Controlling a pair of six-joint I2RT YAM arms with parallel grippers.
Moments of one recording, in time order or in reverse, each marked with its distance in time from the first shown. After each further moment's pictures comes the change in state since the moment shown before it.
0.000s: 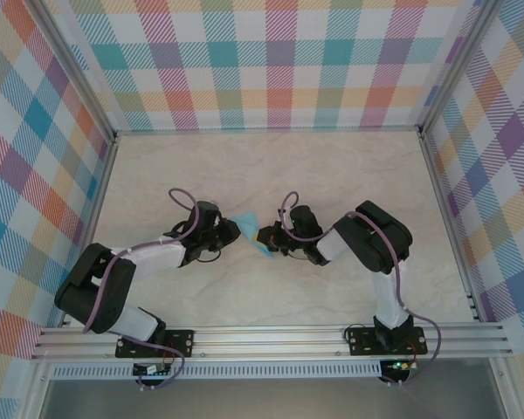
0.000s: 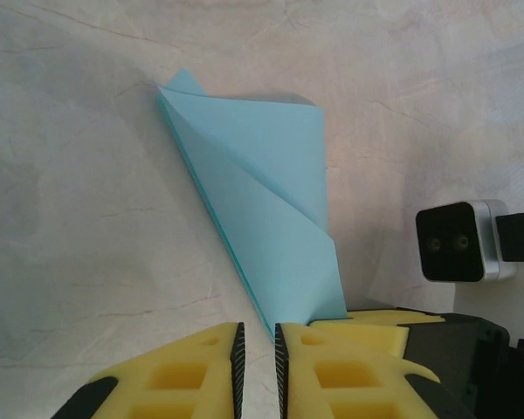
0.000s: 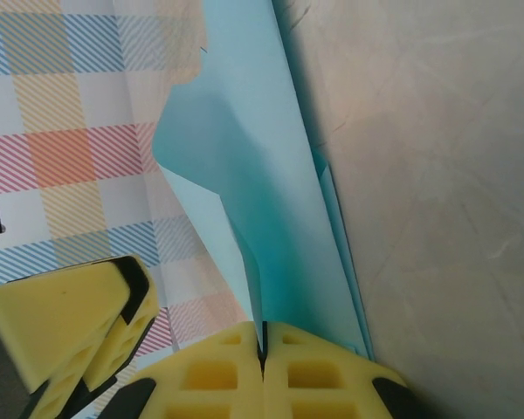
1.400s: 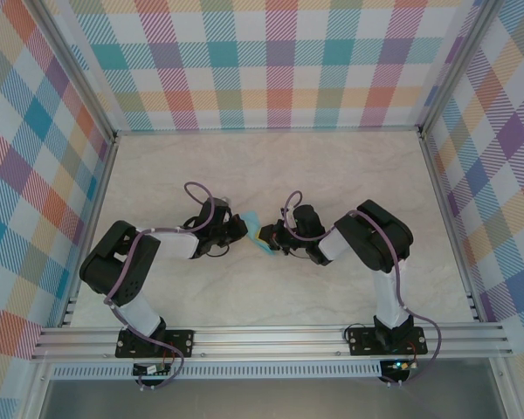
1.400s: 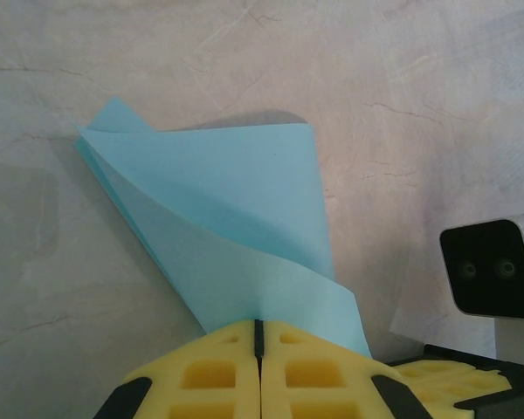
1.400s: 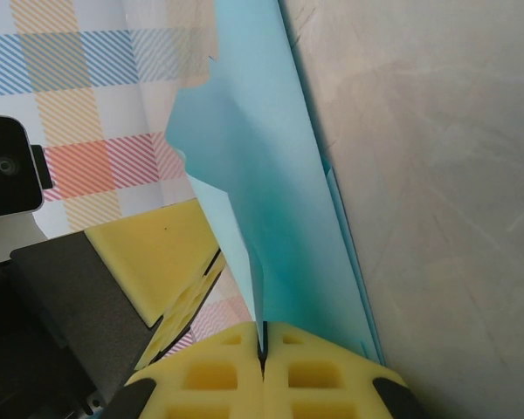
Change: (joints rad) left arm -0.008 0.204 0.077 0.137 0.030 0.079; right arm -0.021 0.007 -0.011 0.043 -0.022 0.055
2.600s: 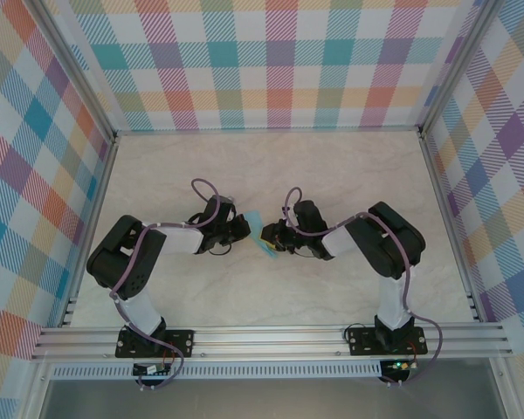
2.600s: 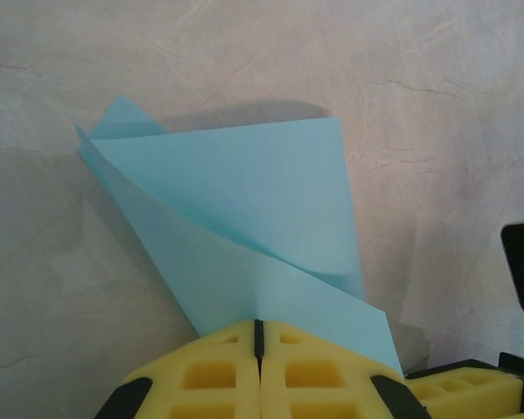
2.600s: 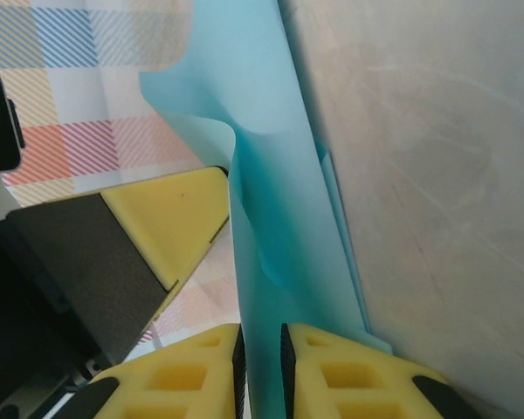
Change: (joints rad) left arm -0.006 0.058 0.064 -0.060 0.015 0.059; right arm -0.014 -0.105 0.022 -0.272 -0.004 -0.169
